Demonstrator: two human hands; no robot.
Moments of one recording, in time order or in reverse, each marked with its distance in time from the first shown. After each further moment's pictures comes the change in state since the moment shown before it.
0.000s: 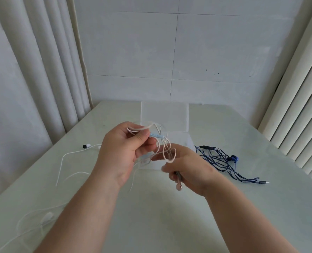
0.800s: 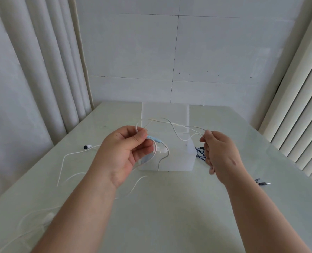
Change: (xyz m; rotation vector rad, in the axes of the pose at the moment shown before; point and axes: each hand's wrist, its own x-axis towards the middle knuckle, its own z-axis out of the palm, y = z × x) left_hand 0.000 0.006 -0.005 -0.172 -0.025 -0.181; right_hand 0.003 -0.001 -0.057 -0.084 0.696 -0.009
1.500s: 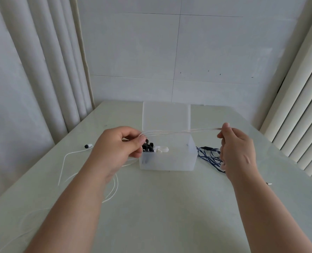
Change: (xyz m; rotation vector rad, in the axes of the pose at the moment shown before) left_hand 0.001 0.011 -0.019 0.767 0.042 0.180; right_hand 0.007 0.002 -0.017 0.122 0.259 -0.056
